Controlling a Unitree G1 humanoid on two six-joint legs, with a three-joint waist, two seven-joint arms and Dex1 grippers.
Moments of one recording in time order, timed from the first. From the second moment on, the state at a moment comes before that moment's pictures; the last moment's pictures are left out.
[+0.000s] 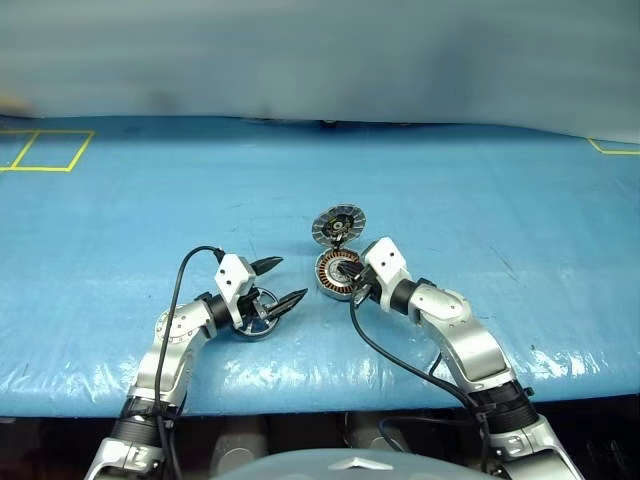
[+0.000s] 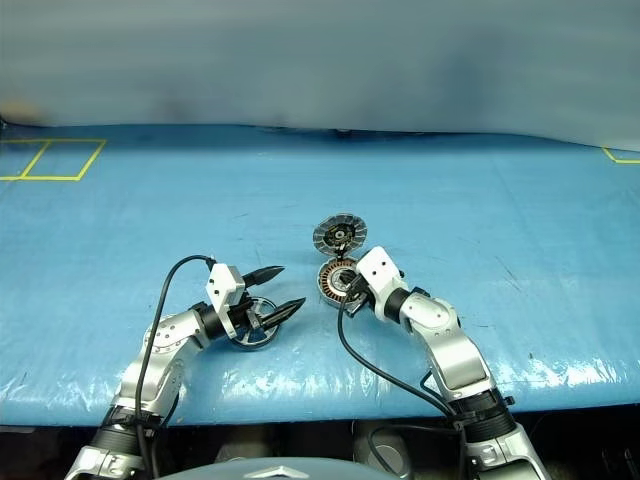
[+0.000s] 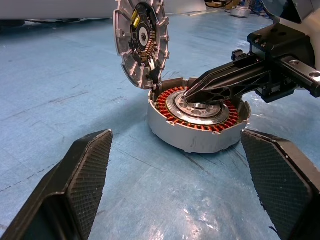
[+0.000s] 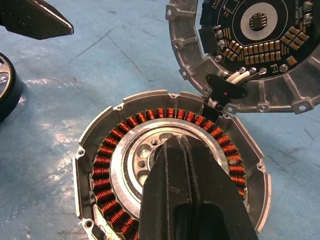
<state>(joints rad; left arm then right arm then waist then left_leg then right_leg) -0.07 0.34 -0.11 0.03 -0.28 0.01 -0.85 -0.16 -0.32 0.20 -0.14 0.12 0.42 0.56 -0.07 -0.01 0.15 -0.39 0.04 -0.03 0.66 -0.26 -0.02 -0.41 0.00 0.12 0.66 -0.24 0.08</state>
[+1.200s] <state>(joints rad) -0.07 0.34 -0.11 0.03 -0.28 0.01 -0.85 -0.20 -0.36 0.26 -0.17 0.05 0.47 0.52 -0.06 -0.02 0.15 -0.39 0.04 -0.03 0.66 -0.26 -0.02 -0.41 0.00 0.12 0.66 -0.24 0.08</state>
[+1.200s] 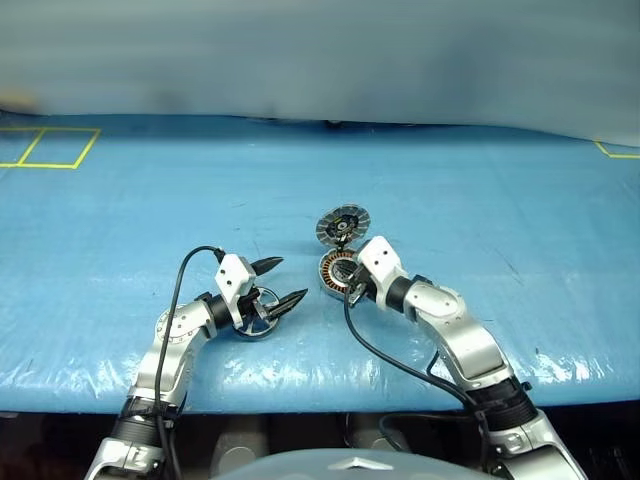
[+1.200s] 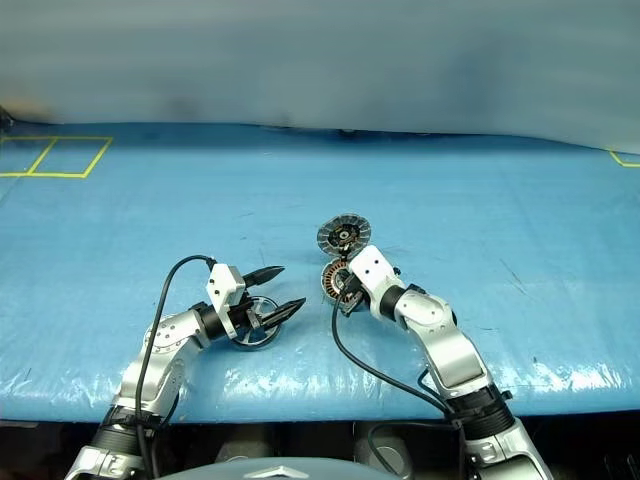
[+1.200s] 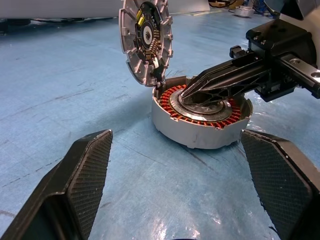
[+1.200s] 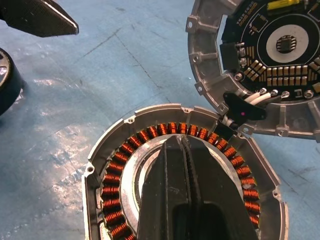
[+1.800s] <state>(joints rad) -0.07 0.34 -0.11 0.03 -0.27 0.01 -0.85 -0.11 -0.41 0.22 -0.24 0.09 0.51 0.54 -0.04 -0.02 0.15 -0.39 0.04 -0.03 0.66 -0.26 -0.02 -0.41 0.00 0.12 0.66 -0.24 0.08</state>
